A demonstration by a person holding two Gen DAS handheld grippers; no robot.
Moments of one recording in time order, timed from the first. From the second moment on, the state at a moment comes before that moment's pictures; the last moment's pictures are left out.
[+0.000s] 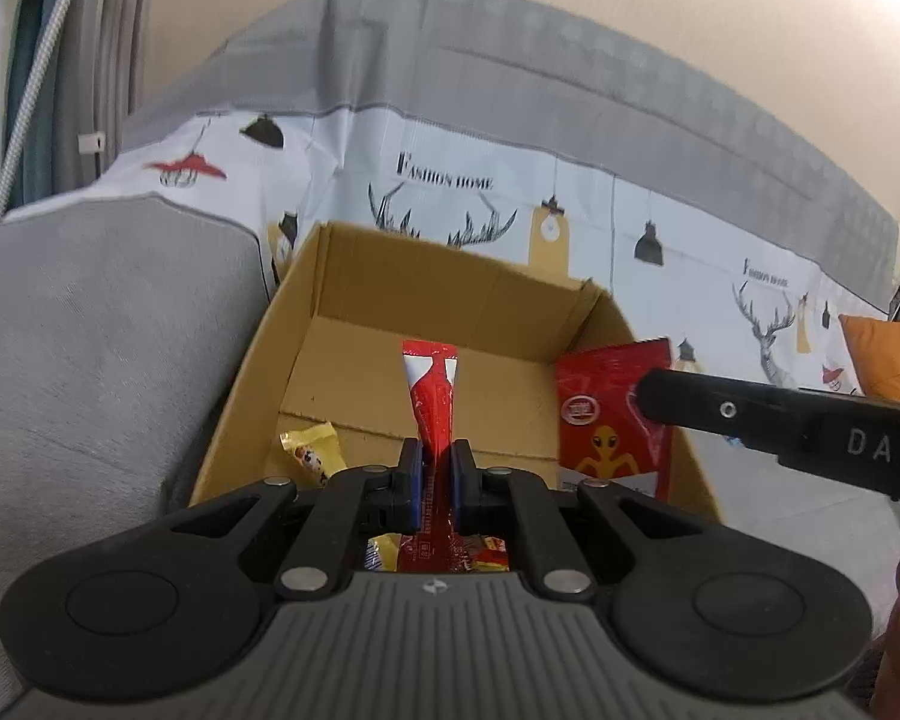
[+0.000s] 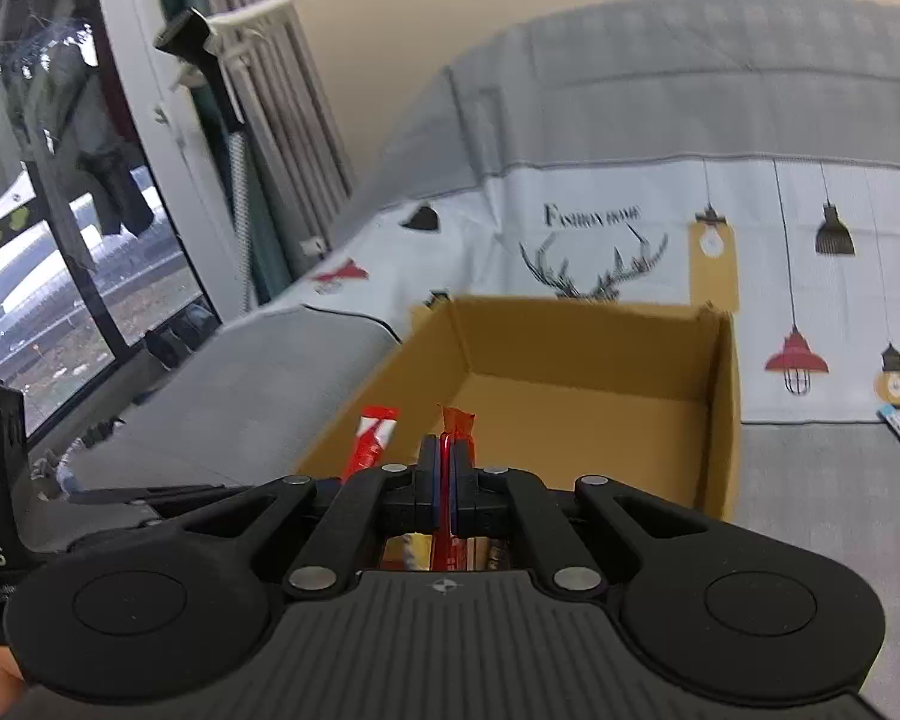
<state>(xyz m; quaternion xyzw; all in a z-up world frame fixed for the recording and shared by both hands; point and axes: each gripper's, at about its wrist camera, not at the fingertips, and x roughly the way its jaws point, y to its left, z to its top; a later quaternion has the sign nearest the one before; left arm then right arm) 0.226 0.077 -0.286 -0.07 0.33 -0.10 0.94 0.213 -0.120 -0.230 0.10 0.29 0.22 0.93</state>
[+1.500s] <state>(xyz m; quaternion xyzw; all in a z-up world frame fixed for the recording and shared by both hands) 0.254 -0.158 -0.260 -0.03 0.37 -0.15 0.92 0.182 -0.372 -0.294 0.23 0.21 0.08 0.95</state>
